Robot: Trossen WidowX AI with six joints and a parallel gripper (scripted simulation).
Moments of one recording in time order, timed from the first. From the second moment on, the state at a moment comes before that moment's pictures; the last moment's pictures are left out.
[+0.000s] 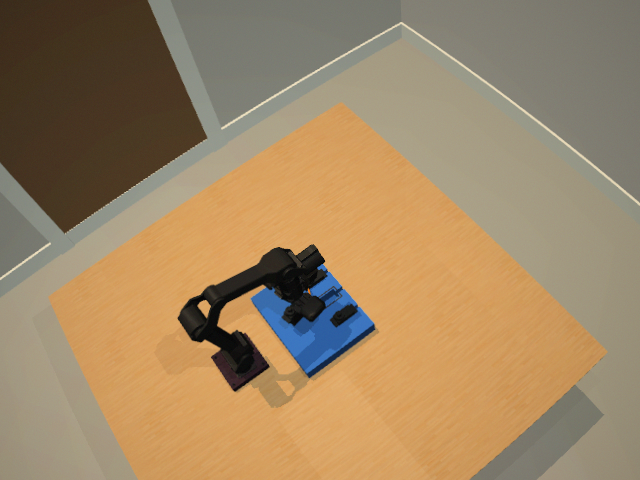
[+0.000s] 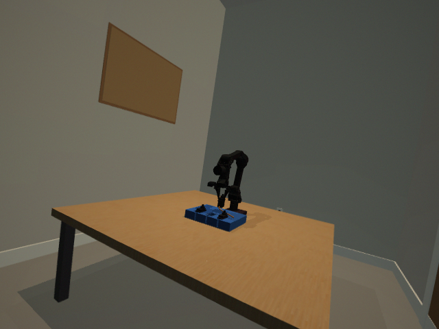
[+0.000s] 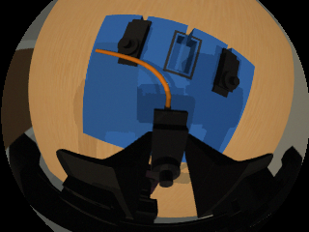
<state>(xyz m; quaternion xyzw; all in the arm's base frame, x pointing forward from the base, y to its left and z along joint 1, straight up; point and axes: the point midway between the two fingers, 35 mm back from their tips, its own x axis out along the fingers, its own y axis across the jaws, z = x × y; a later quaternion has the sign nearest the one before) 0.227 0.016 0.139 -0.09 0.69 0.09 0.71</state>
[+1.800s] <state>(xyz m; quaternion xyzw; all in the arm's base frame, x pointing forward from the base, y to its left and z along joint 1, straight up) 0.337 0.021 0.131 -0.02 0.70 0.02 0.72</state>
